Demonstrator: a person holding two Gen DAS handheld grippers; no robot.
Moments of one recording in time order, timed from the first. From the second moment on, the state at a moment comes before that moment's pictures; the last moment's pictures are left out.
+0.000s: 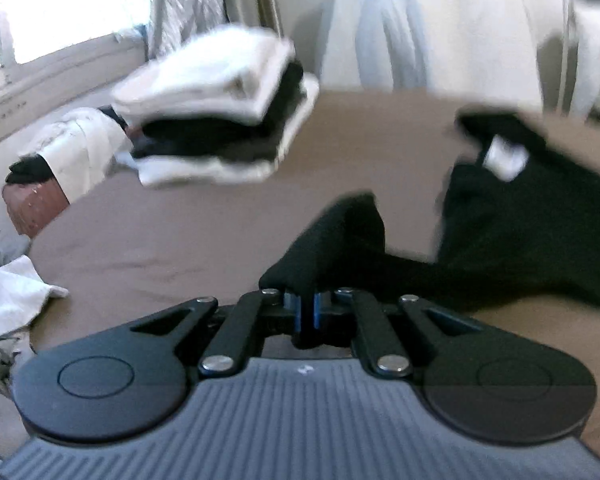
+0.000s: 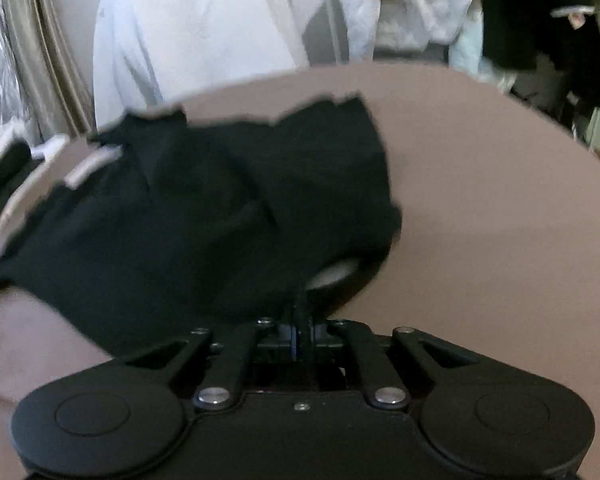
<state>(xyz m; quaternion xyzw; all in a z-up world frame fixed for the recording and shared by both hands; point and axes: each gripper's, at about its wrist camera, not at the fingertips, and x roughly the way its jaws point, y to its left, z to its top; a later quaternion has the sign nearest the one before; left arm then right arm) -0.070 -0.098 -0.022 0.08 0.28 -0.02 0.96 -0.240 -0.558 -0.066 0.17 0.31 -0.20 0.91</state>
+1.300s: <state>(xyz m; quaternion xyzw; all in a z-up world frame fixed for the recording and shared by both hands) 0.108 -0.131 0.055 0.00 0.46 -0.23 0.86 0.028 -0.494 0.119 0.02 0.30 0.04 0.95</state>
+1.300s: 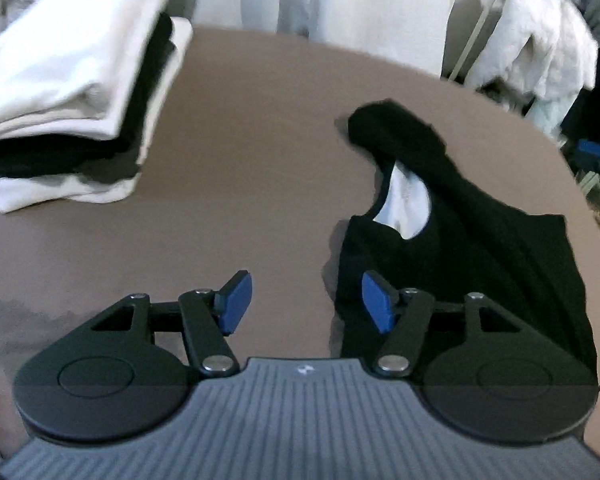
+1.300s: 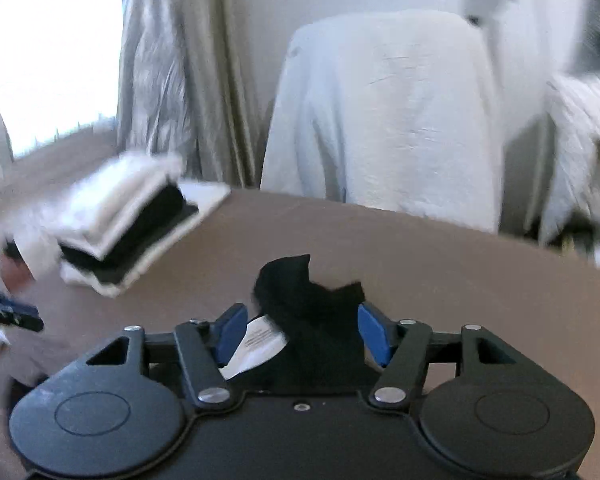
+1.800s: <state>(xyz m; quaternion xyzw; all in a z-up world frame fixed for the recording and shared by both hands) 0.210 -0.183 -0.018 0.00 0.33 -0.29 0.90 0.207 -0.349 -0.003 -0.29 0.35 0.12 0.88</state>
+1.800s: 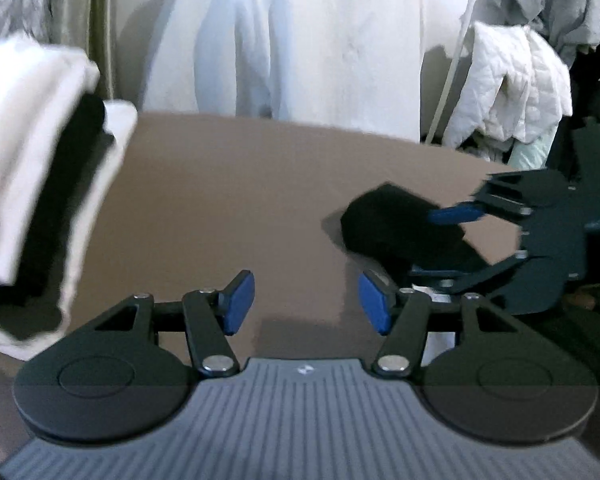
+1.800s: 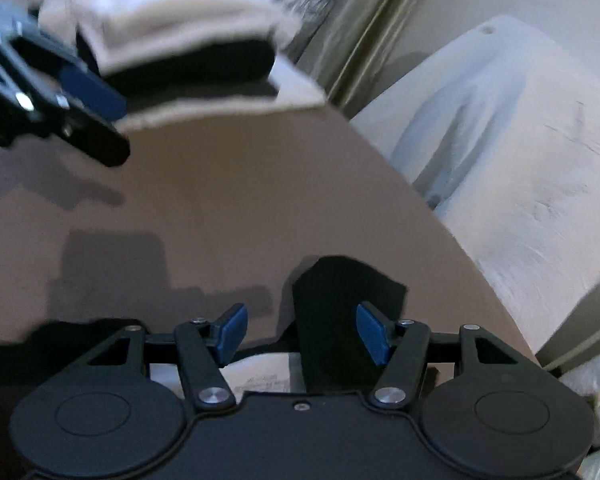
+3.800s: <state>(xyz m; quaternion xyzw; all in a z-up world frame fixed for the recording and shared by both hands) 0.178 -0.291 -0.100 0.04 0.41 -0.40 0.82 0.099 -0.582 0.029 -0.10 0.28 -0.29 0.91</state>
